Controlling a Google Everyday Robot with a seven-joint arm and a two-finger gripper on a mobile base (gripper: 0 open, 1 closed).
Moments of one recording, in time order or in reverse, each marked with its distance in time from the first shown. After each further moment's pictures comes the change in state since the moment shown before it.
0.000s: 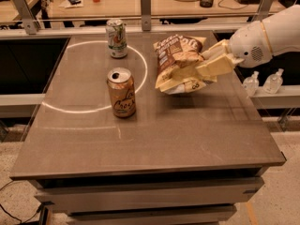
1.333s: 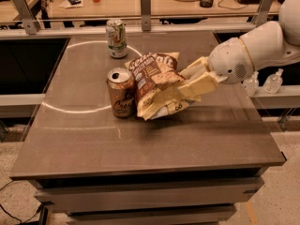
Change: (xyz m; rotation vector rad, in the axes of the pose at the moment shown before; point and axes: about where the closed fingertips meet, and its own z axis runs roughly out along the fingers) arm -0.008 0.066 0.041 -0.204 -0.032 -0.052
